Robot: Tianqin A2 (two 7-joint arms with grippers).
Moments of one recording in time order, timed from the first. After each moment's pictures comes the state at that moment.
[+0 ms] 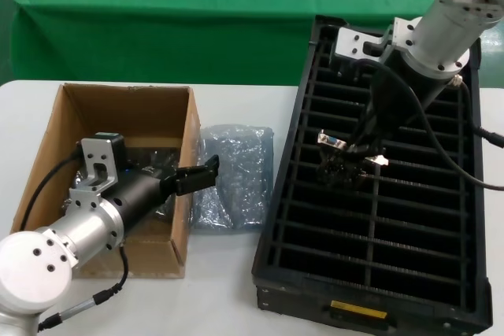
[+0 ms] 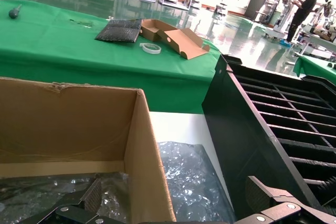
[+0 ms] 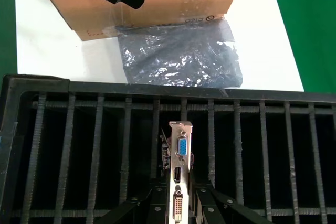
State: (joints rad) left arm -0.49 -0.24 1.52 -1.31 -0.96 0.62 -0.92; right arm 1.71 0.00 -2.72 0.19 1.30 -1.30 0.31
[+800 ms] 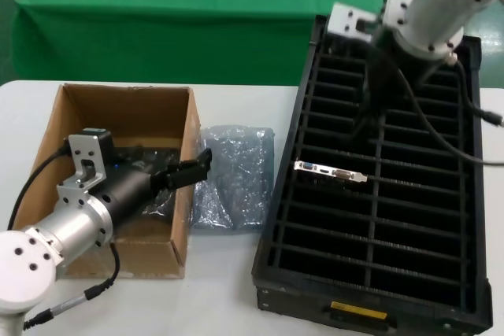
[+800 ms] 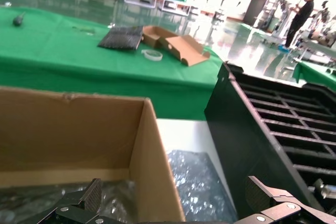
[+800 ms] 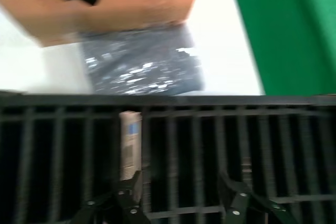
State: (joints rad) left arm -0.49 -0.28 1.54 -1.31 -1.05 0.60 -0.88; right arm 1.72 0.00 -2.75 0.26 1.25 -1.24 0.43
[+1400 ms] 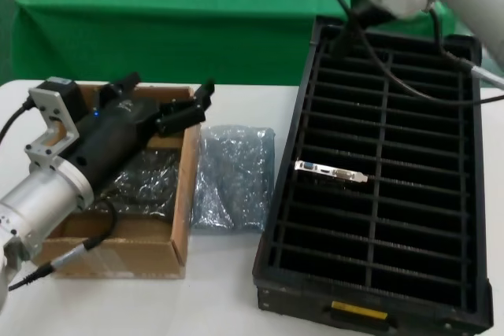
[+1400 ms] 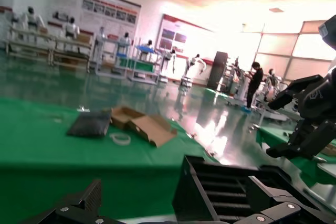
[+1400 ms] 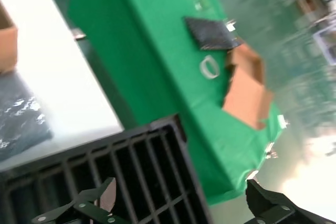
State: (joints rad) left arm -0.47 -0.35 1.54 -1.44 -1.49 0.56 -0.58; right arm 1.66 0.02 -2.67 0.59 0.68 -0.98 1.10
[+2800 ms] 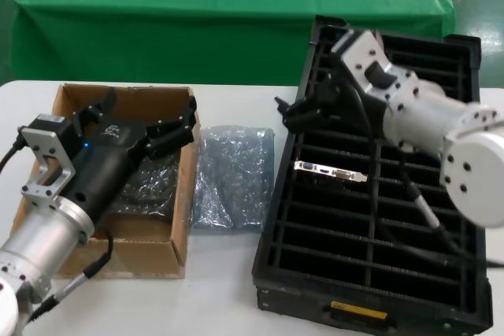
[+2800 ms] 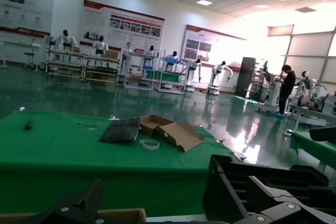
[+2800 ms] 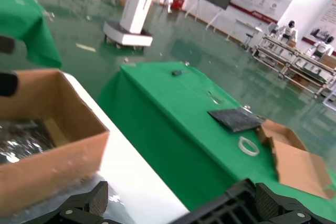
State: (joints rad) left arm -0.32 -0.36 1.59 -1.54 -1.56 0.32 -0.47; right arm 0.90 0.24 -2.08 1.37 0.63 -0.70 0.95
